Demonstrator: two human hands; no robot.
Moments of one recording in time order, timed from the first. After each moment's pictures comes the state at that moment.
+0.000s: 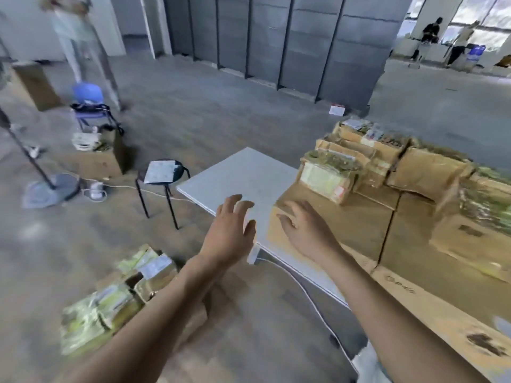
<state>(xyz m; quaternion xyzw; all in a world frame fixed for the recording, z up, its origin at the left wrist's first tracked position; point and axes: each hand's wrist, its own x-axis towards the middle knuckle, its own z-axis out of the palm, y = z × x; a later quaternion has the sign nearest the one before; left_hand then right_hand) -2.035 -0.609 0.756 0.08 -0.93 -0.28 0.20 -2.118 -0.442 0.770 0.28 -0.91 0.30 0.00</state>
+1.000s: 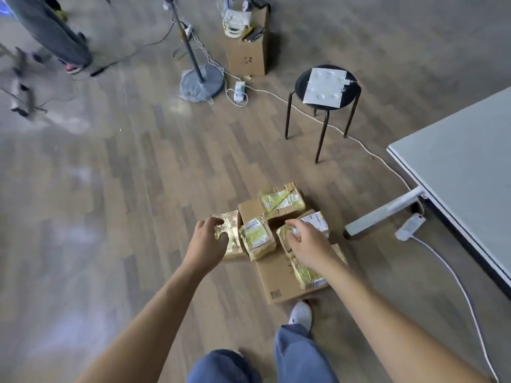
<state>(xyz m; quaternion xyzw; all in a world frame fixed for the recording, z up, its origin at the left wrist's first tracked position) -1.872 -1.084 0.557 0.54 -0.77 -0.35 0.00 -2.057 -0.938 0.522 0.35 -0.81 0.26 -0.39</state>
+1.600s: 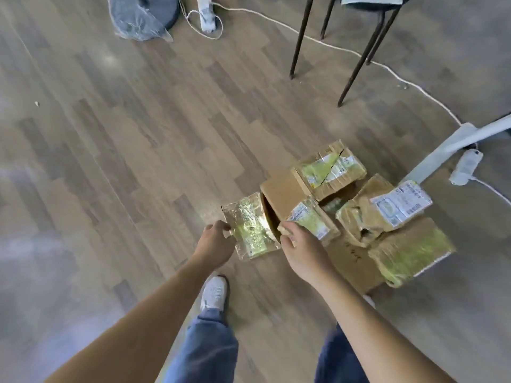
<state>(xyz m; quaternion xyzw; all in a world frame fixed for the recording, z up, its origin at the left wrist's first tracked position) -1.804 -1.345 0.257 0.48 -0.74 -0.41 -0.23 -1.919 -1.168 0.280 0.19 -0.84 0.27 -0.43</state>
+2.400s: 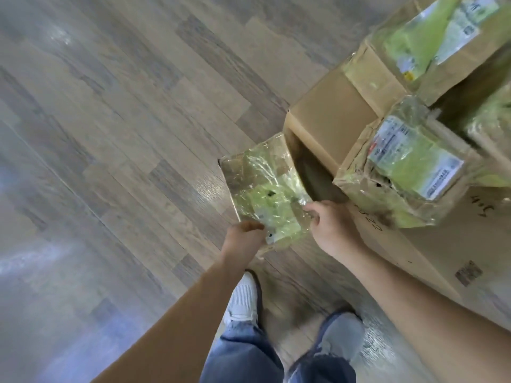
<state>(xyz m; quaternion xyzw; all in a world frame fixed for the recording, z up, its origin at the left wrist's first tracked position) -1.740 -1.356 -0.037 0.54 -0.55 -0.59 -0.24 -1.850 -1.200 -0.035 0.15 -0.90 0.19 -0.36</state>
